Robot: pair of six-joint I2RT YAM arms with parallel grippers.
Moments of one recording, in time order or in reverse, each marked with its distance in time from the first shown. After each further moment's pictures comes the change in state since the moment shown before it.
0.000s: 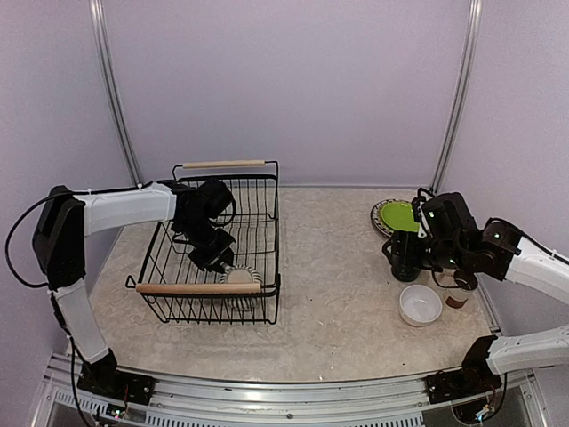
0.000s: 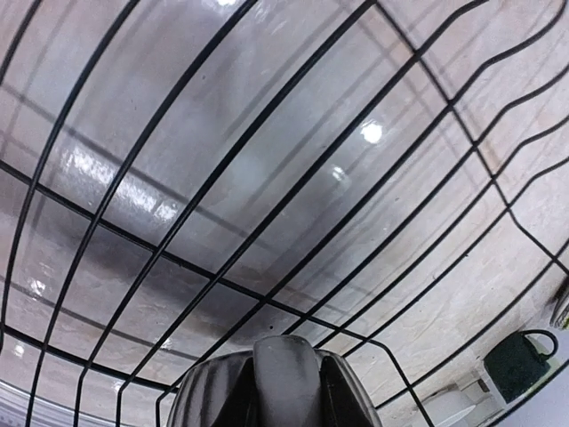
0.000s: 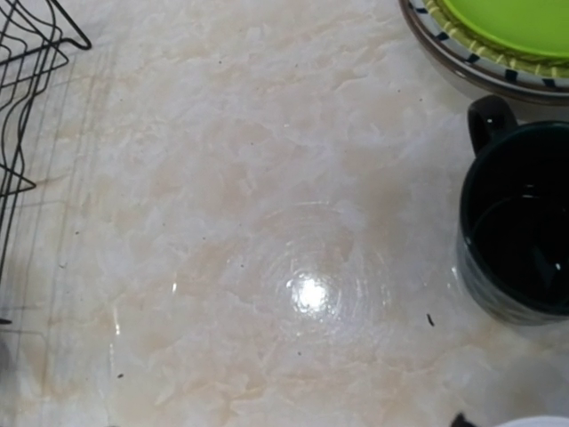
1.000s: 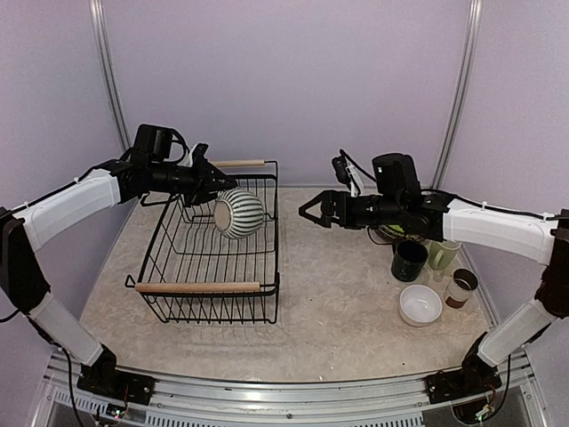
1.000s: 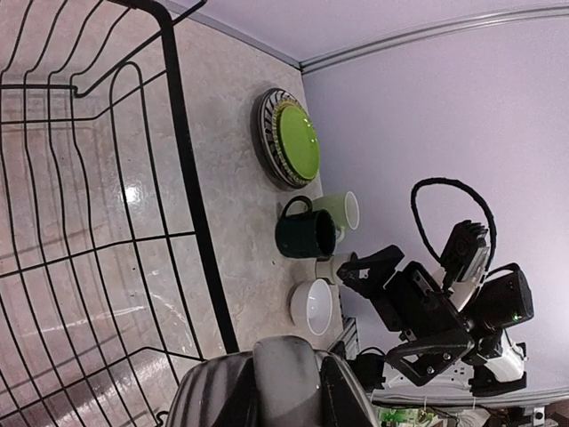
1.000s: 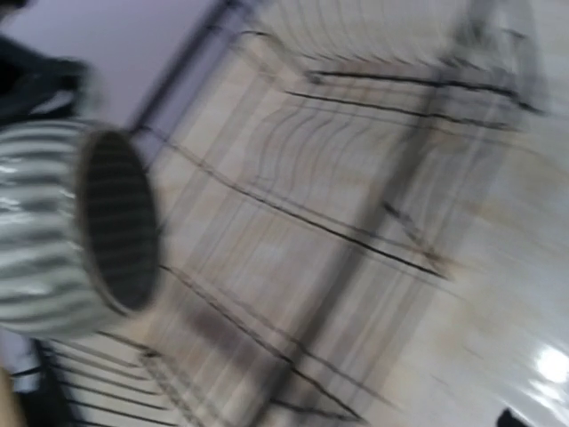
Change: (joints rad) left arm 0.203 -0.299 -0.023 0.535 0.432 0.575; right arm -0.005 0.478 0.279 0.513 -0.583 -0.131
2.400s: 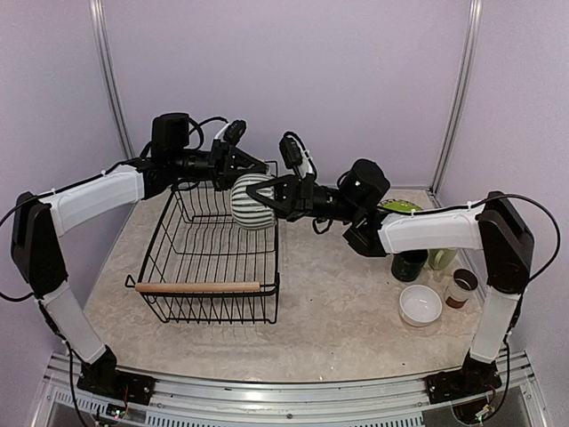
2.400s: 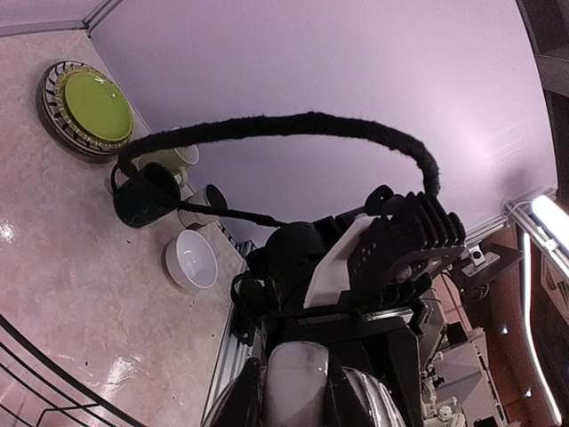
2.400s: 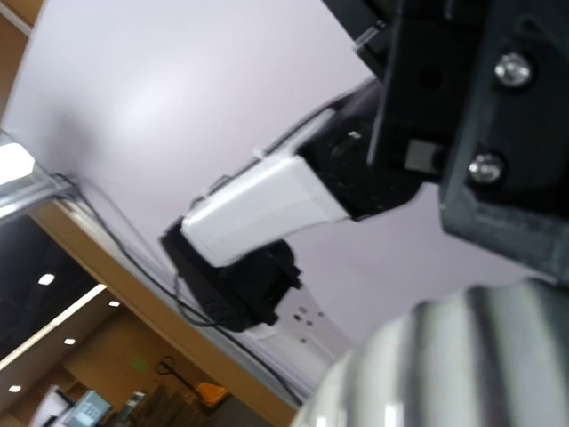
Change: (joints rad) left arm -0.055 0.154 0.097 0.407 0.490 -0.019; right arm 0.143 0.392 0.139 1.127 -0.494 0.696
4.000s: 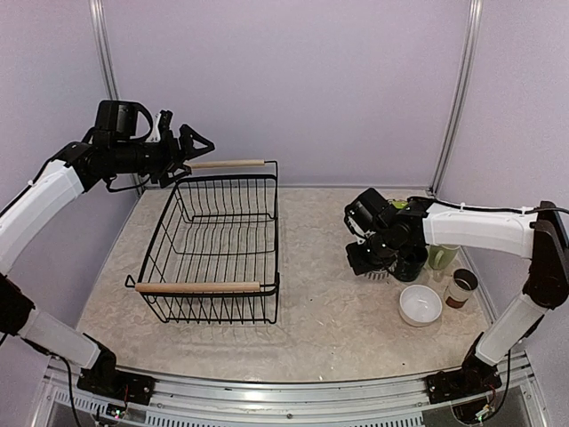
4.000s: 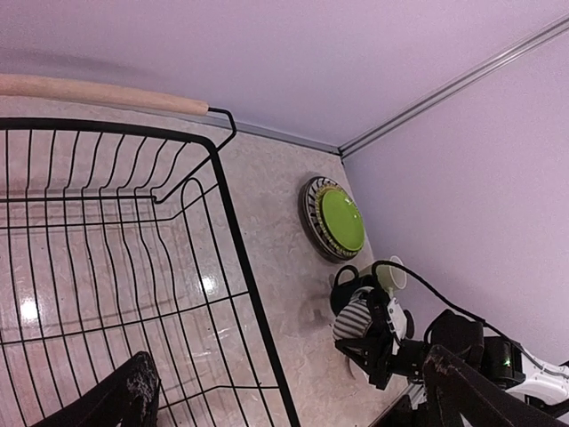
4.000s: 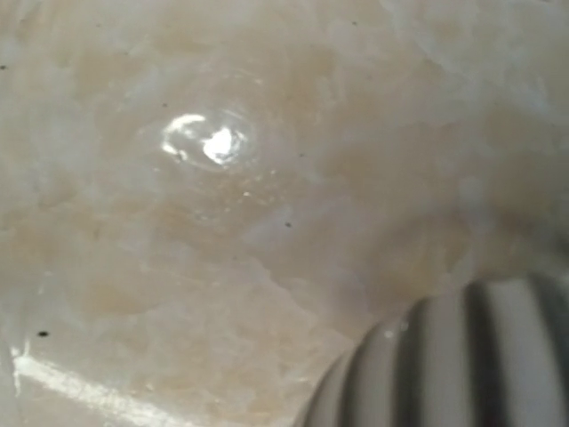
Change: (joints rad) left arm 0.095 -0.322 0.024 -0.603 -0.739 0.223; right arm -0.077 -0.267 -0.103 -1.709 0.999 -0.824
